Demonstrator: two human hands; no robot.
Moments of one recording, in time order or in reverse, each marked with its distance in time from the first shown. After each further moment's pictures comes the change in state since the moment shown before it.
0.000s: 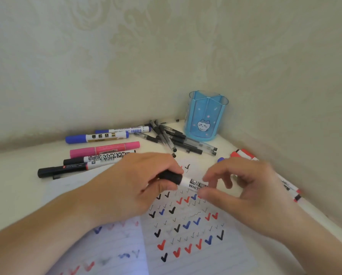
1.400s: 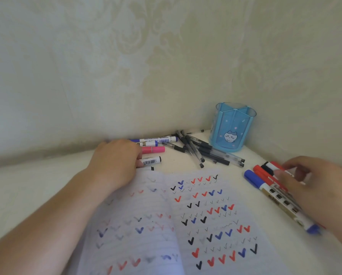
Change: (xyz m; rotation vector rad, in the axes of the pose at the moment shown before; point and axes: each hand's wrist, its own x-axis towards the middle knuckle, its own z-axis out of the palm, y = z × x) left_hand -0.008 -0.071 -0.041 0.705 -0.099 -0.660; right_hand 0.006 0.046 -0.031 -0.530 0.228 0.539
